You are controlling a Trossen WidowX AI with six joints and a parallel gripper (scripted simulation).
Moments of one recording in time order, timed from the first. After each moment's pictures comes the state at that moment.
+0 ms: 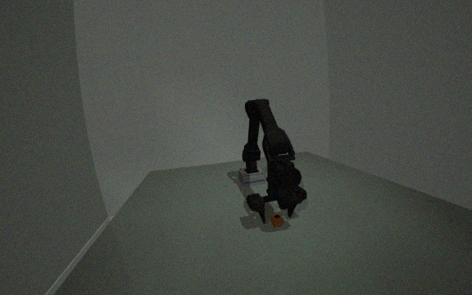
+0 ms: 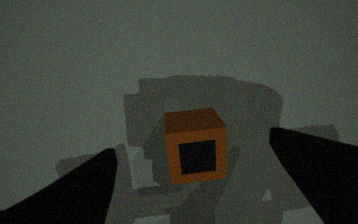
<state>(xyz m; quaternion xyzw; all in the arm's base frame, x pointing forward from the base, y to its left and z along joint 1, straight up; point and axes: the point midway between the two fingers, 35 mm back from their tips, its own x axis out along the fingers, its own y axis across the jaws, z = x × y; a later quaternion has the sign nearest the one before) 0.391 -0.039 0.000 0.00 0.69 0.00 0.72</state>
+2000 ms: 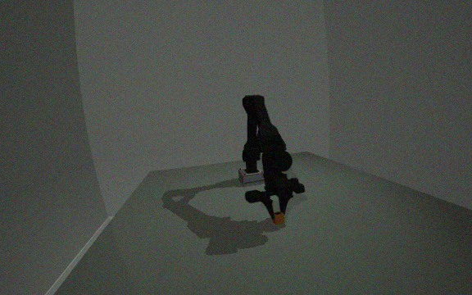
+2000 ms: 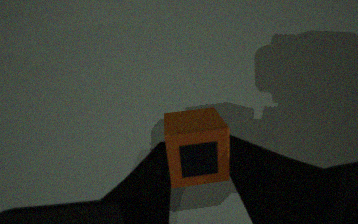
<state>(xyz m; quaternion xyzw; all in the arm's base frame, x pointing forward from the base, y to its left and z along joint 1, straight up) 0.392 -0.041 0.013 0.00 0.59 -0.01 0.81</state>
